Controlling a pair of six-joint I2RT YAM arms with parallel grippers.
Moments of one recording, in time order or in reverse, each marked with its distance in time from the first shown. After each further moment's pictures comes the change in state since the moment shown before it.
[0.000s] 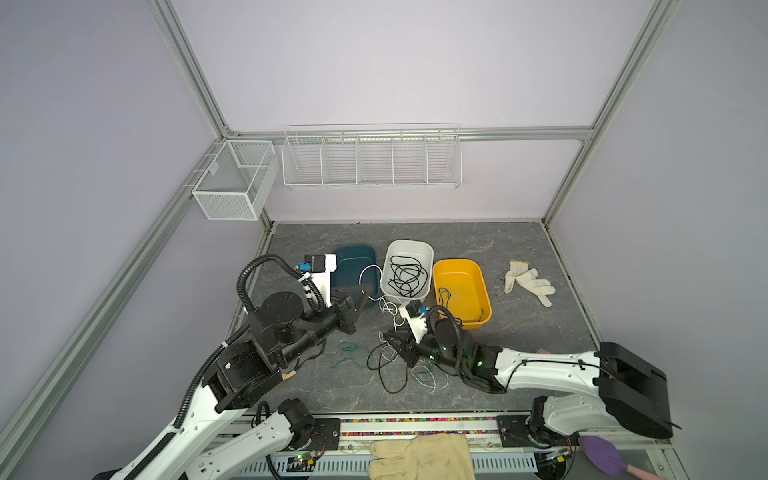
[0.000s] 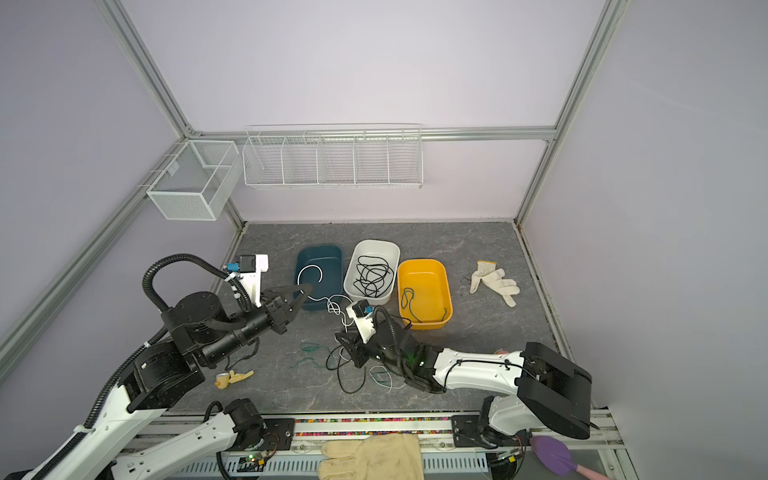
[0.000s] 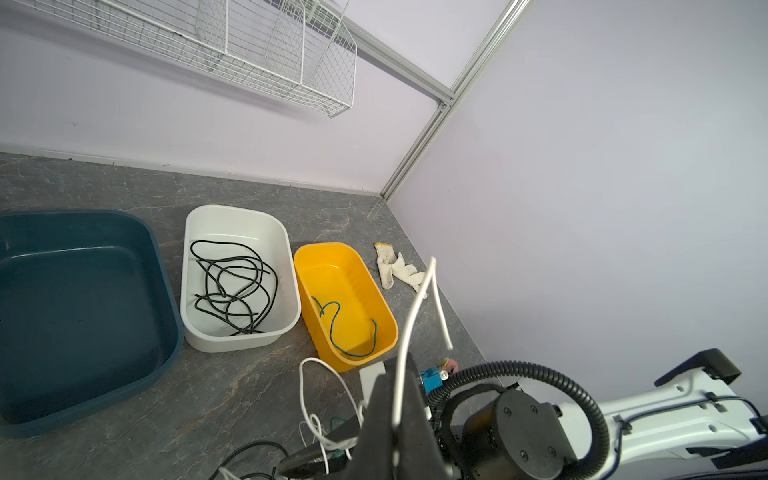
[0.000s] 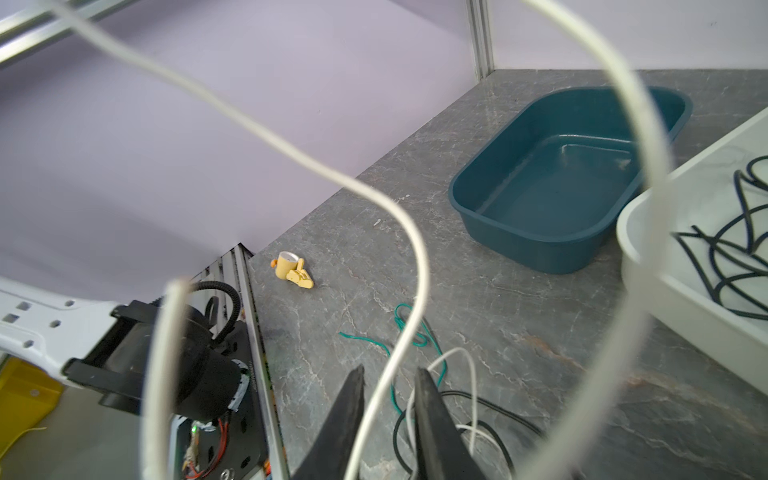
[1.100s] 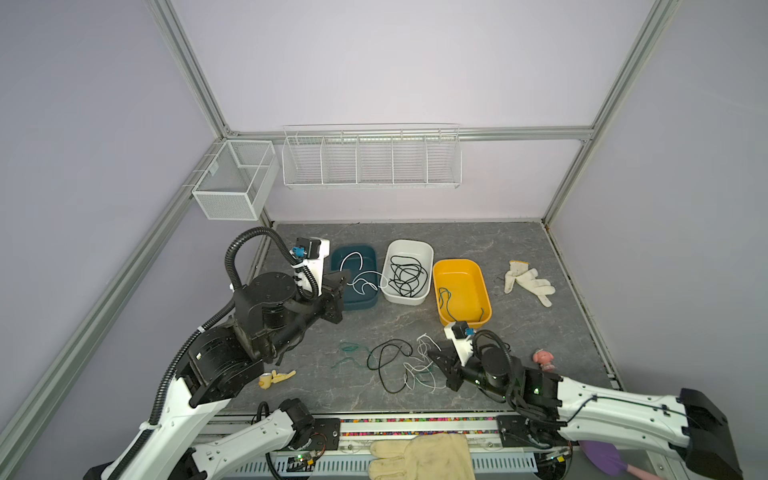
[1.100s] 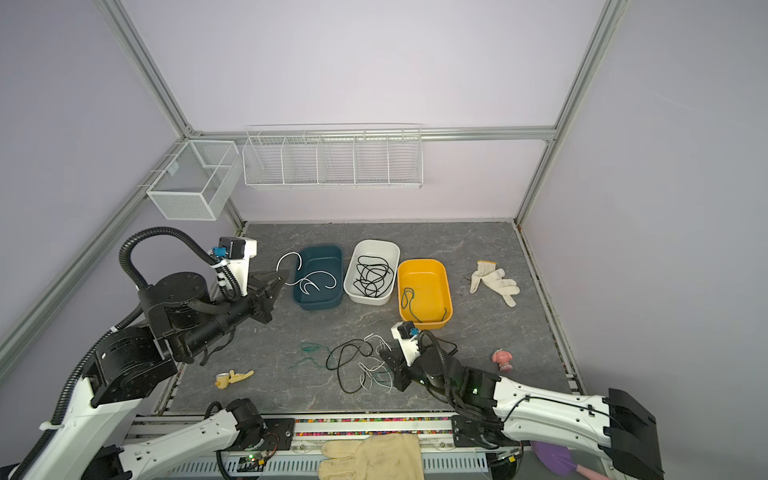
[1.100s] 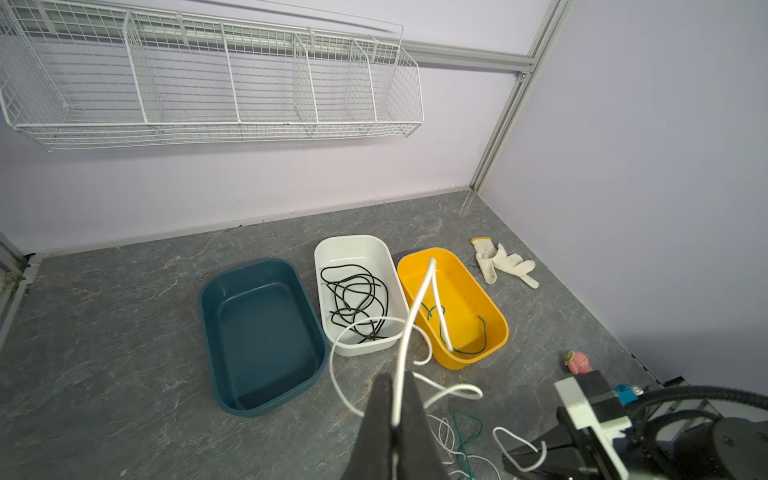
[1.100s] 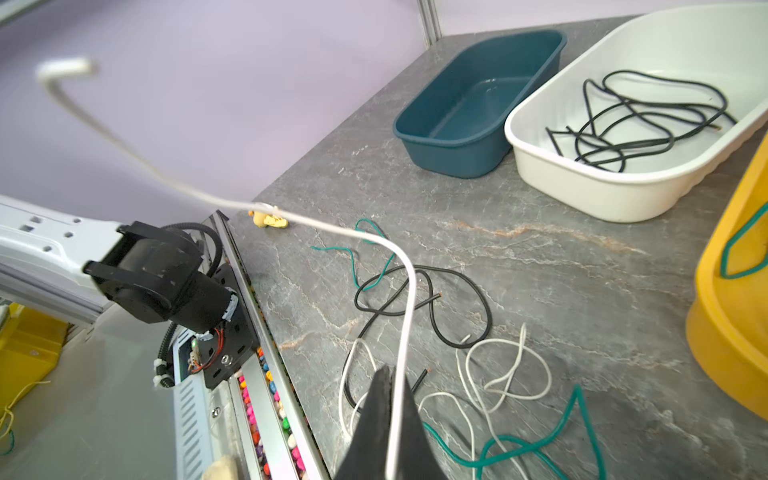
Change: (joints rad) left arm 0.000 0.149 0.320 -0.329 -0.221 0.329; right arm 0.043 -0.634 -0.308 -0.381 0.129 0.074
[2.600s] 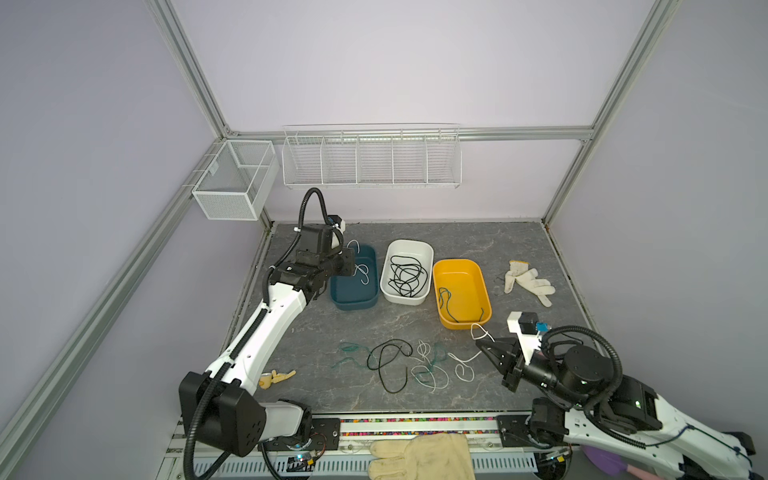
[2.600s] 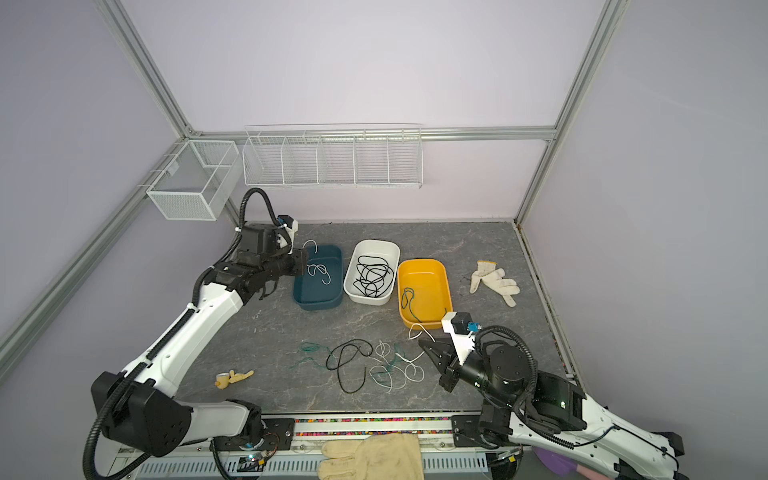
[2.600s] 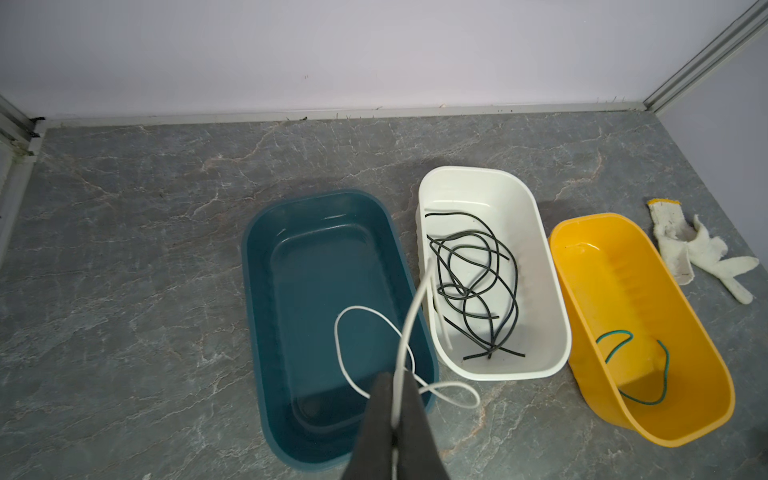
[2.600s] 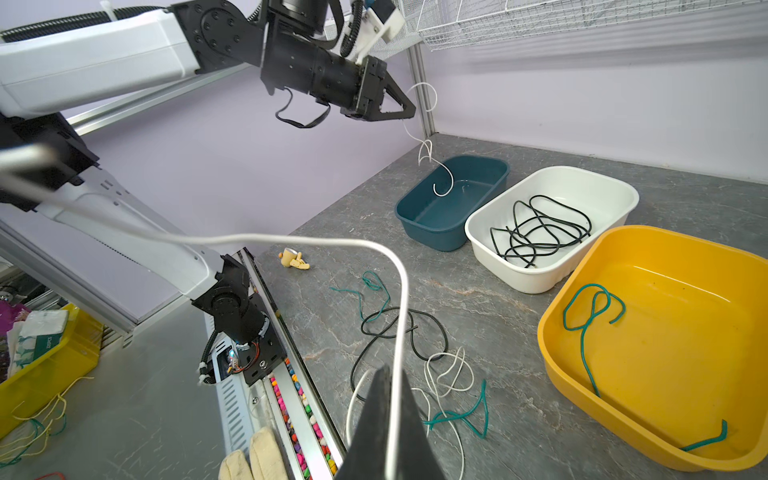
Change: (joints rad) left arm 0.517 0.502 -0.158 0.313 0.320 0.109; right arm 0.000 -0.410 0.366 -0.662 0.054 -0.144
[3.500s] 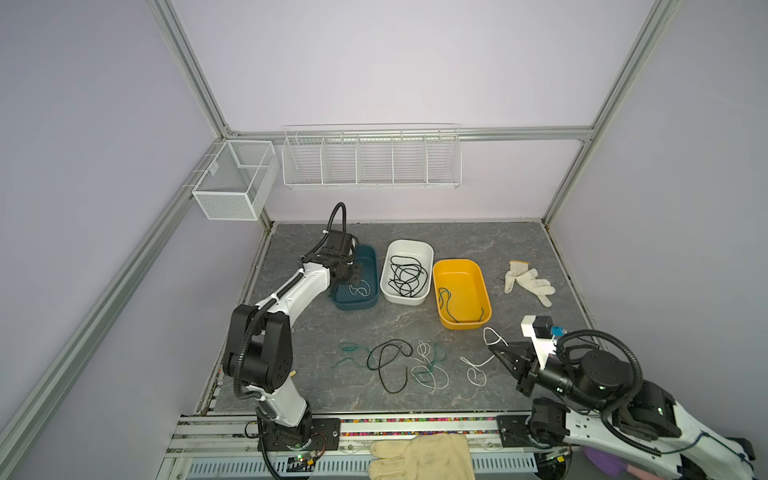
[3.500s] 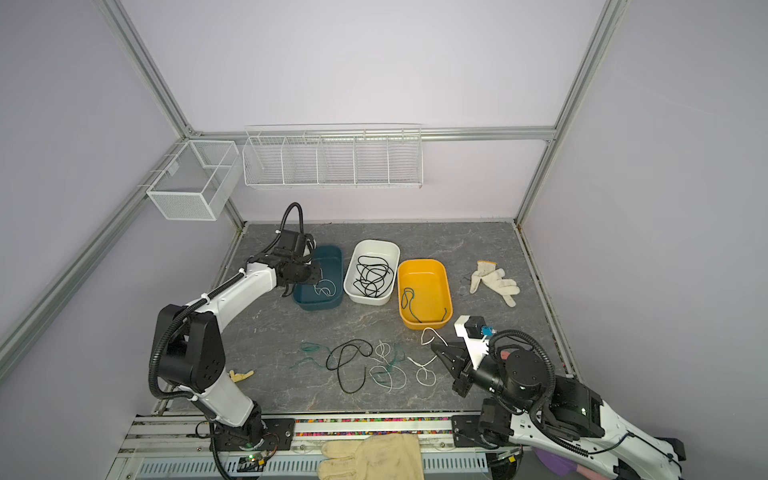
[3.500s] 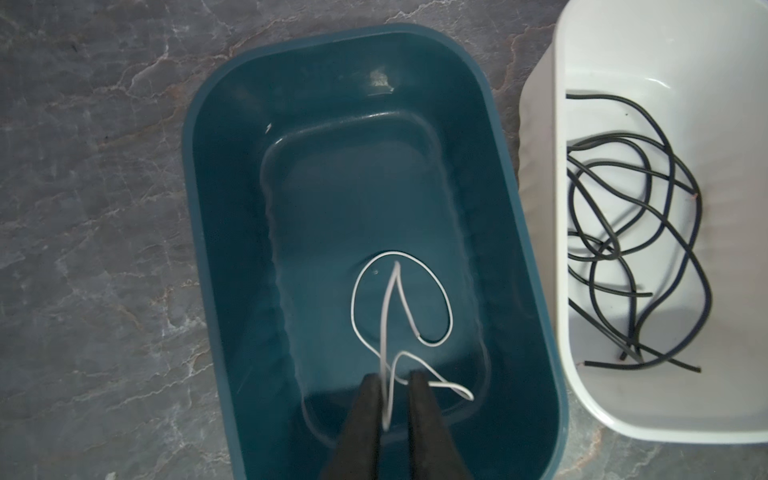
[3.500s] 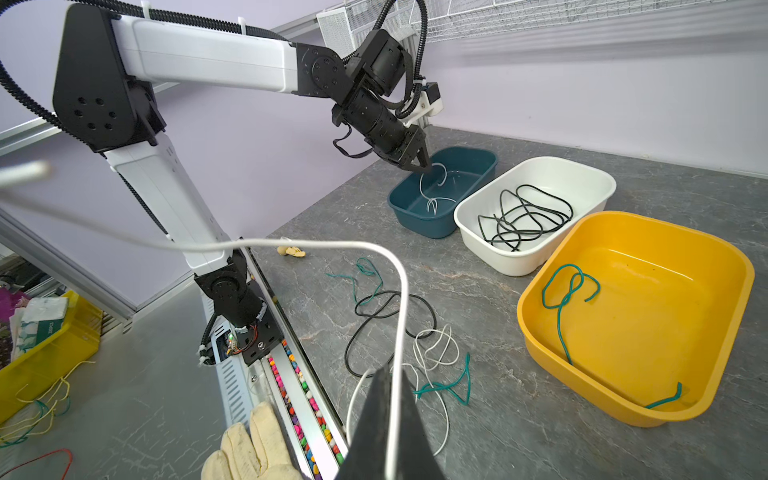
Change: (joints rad) left arm 0.008 0.329 0.031 -0.036 -0.087 0.020; right arm 0.000 -0.077 0.047 -0.153 0.008 0.000
